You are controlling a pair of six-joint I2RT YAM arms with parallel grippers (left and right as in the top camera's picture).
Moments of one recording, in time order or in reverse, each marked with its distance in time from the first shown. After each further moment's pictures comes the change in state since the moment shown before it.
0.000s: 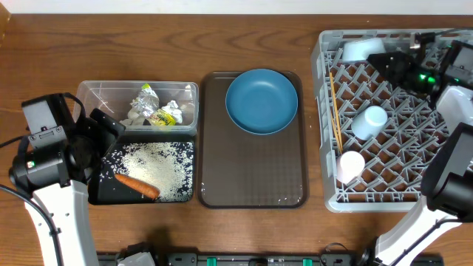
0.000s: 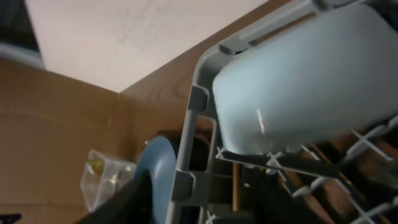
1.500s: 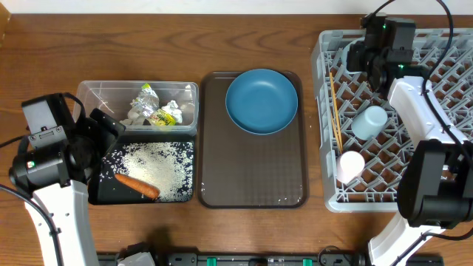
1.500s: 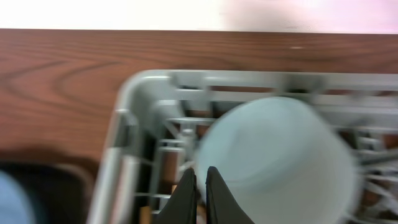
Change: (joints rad) left arm 0.000 0.000 0.000 0.000 0.000 0.000; right arm 0.349 -0.130 -0.001 -0.005 0.964 -0.288
